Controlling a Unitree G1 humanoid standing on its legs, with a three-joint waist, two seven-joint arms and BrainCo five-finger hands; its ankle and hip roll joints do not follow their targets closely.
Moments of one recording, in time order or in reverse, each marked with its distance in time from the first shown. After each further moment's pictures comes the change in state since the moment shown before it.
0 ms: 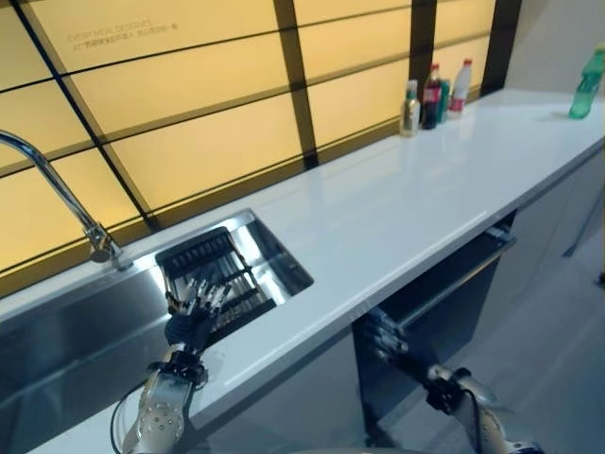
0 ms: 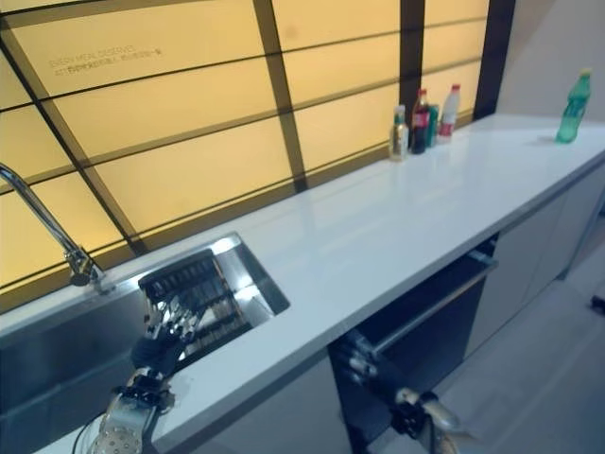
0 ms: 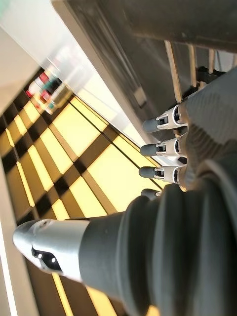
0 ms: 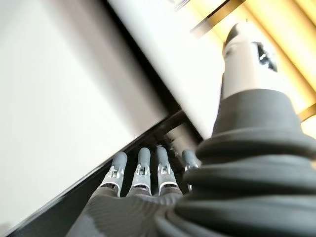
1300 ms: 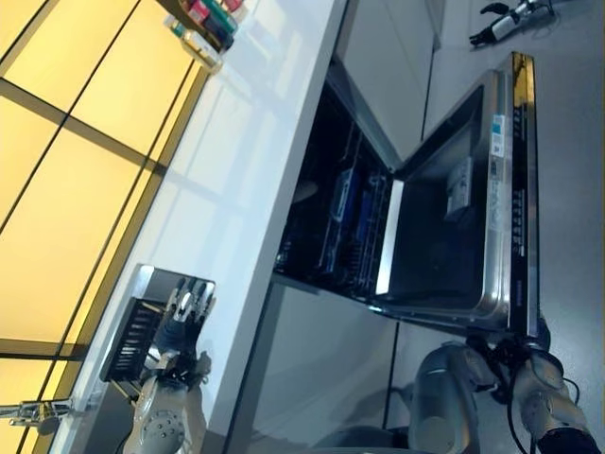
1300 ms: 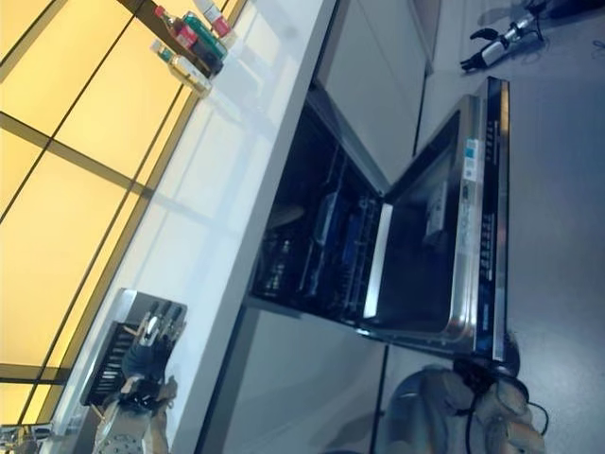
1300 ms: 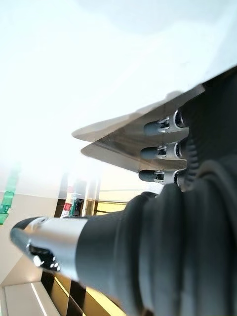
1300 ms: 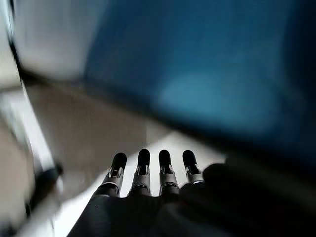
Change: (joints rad) left arm 0.038 0.042 -0.141 0.067 -0.068 -0.236 0.094; right arm -0.086 -0.139 -0.274 0.203 0.170 -0.216 -0.545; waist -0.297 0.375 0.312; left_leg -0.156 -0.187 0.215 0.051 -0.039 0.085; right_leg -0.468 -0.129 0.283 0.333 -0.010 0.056
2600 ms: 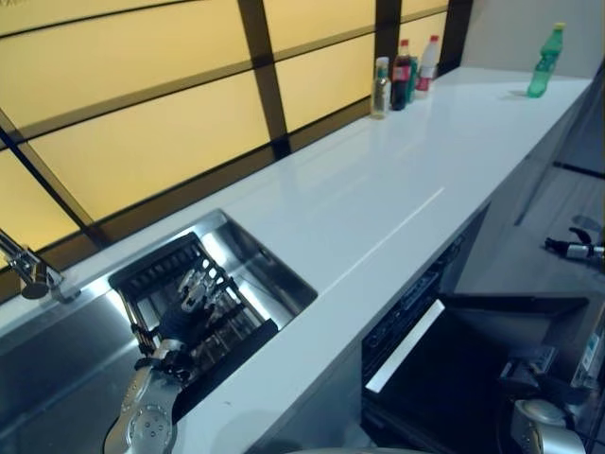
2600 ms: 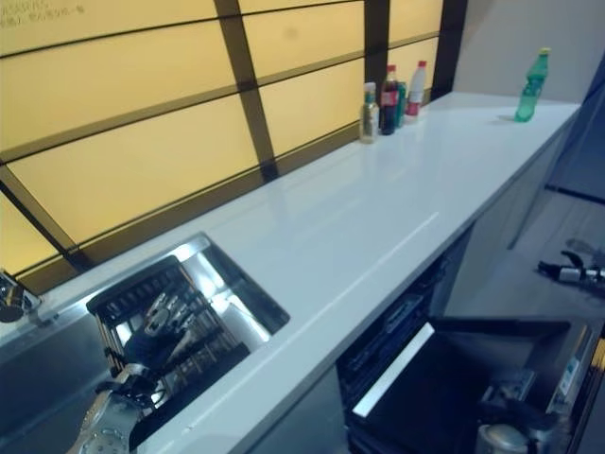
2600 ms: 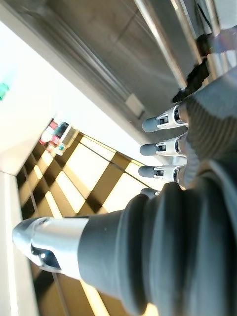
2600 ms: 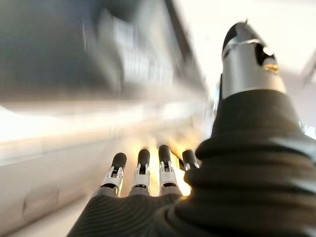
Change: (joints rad) left arm 0.044 -0.025 0.143 -0.238 0.195 0.220 -0.073; right arm 0.181 0.152 -0.234 -0.281 -0.753 0.498 -0.892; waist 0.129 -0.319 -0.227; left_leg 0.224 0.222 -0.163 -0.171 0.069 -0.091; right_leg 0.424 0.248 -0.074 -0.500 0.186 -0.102
